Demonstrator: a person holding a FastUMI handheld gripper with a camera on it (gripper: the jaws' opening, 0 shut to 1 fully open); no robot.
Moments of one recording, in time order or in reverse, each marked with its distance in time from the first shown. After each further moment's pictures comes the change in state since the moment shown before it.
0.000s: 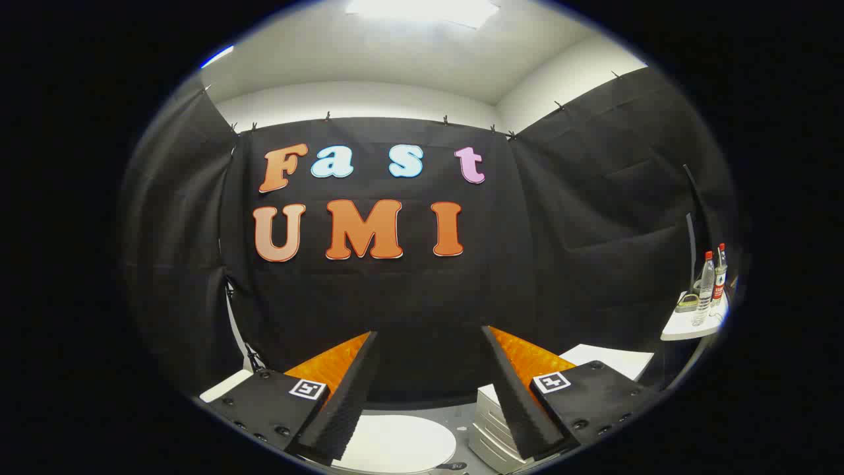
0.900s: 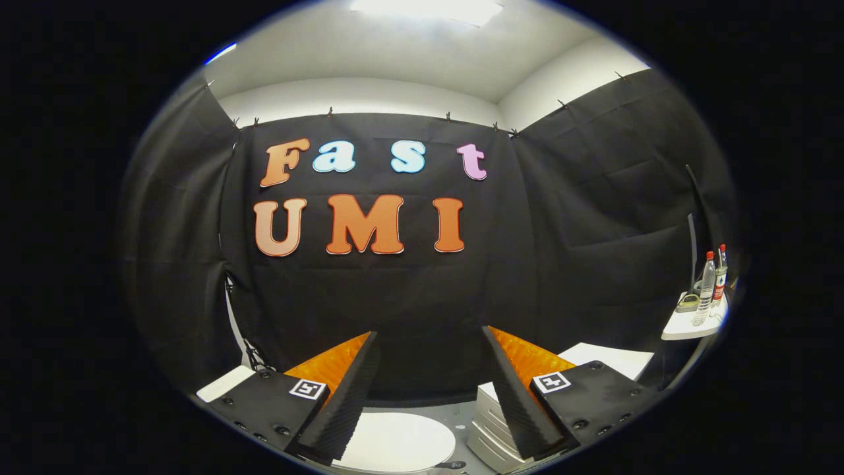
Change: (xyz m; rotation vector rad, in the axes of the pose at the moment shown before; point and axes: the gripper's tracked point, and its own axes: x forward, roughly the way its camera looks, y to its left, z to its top) arm 0.004 0.000 -0.012 -0.012 0.013 -0.001
